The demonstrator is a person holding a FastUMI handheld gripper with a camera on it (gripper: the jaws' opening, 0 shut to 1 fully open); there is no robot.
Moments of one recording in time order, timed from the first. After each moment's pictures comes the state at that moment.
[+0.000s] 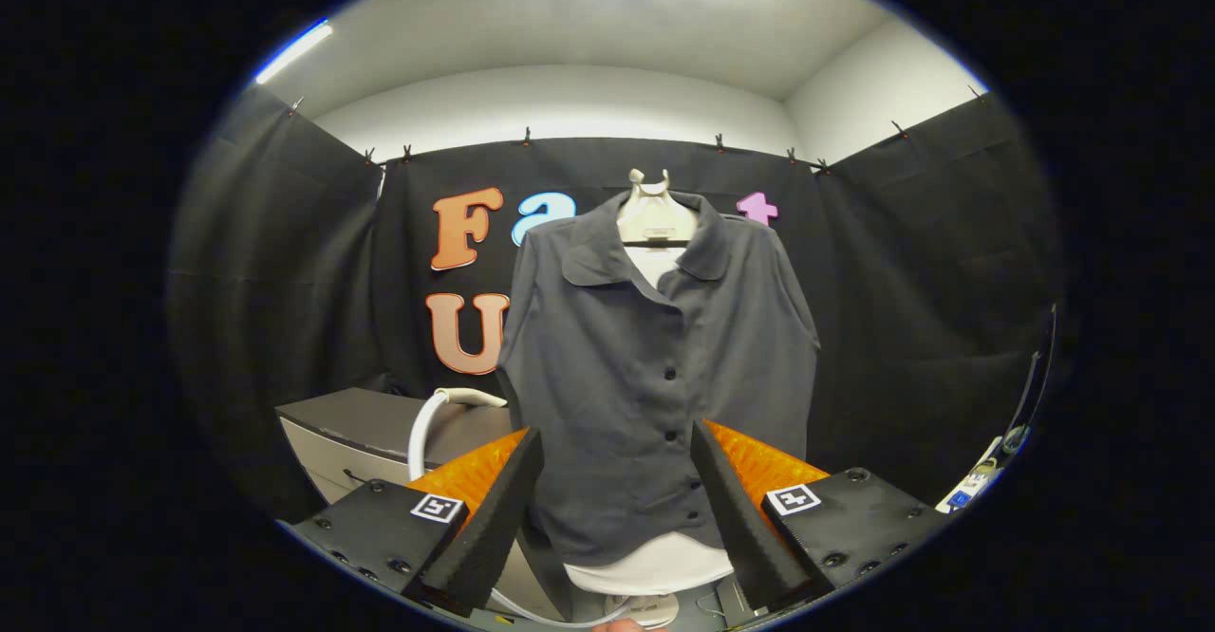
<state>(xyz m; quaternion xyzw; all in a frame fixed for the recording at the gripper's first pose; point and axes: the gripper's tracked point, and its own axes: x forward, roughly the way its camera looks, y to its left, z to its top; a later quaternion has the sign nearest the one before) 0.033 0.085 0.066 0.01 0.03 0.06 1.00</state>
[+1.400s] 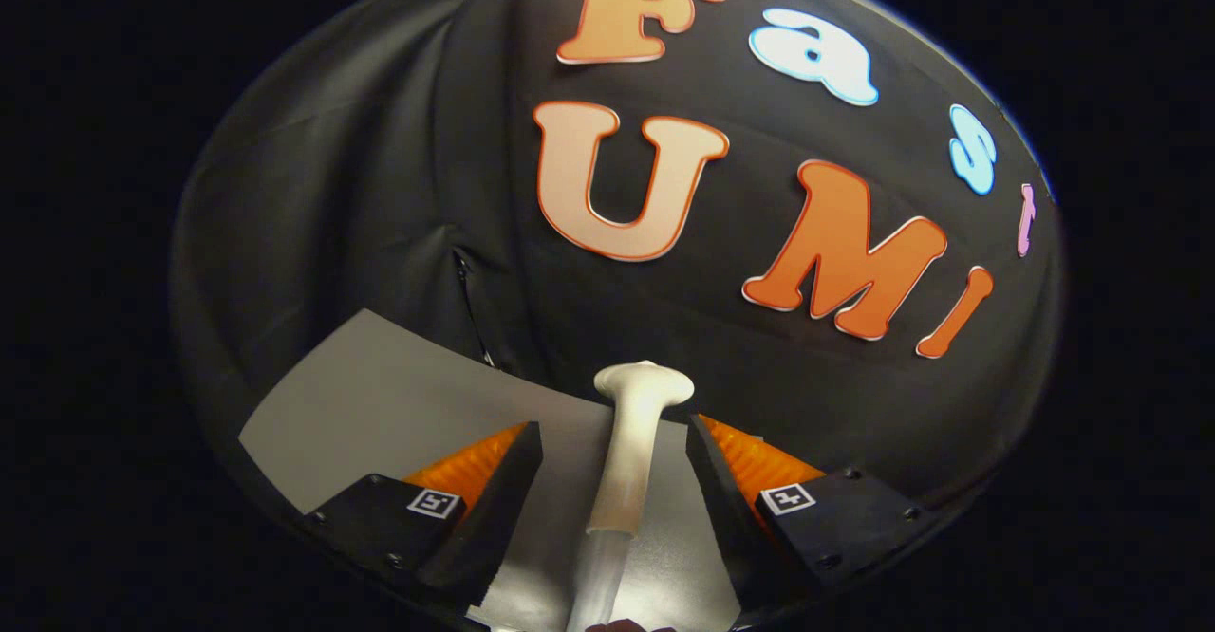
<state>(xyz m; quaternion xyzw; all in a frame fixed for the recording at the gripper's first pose) 0.398 0.454 -0.098 -0.11 0.36 0.17 0.91</state>
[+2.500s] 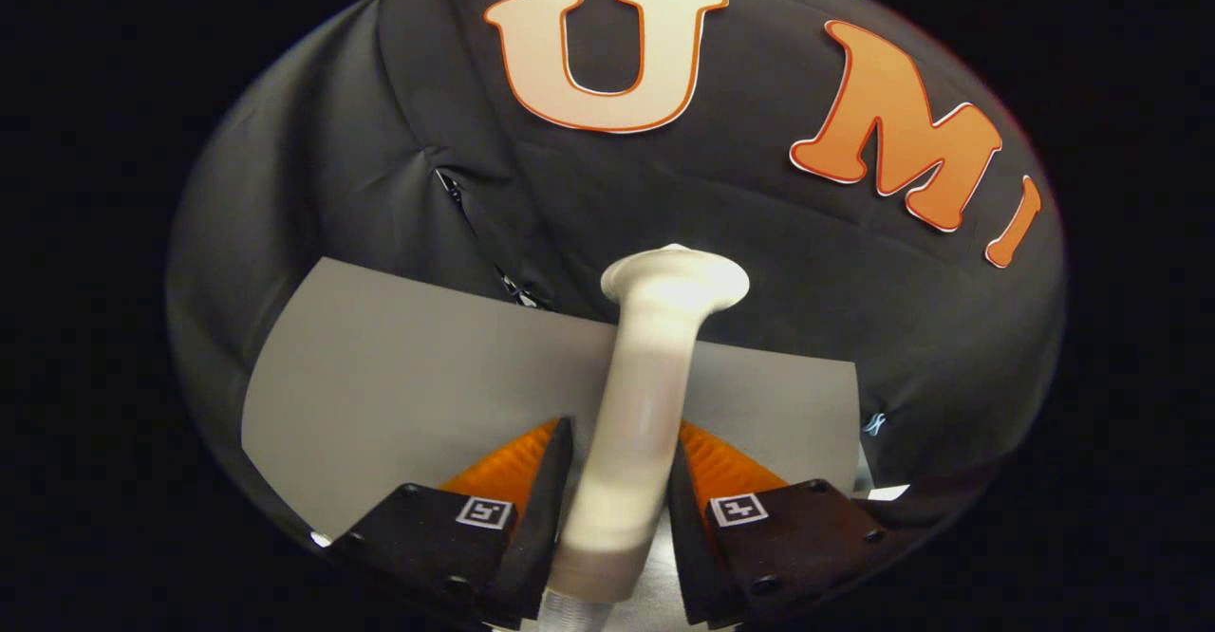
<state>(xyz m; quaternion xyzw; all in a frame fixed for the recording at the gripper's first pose) 0.395 0.446 -0.202 -0.06 0.50 0.19 0.84</state>
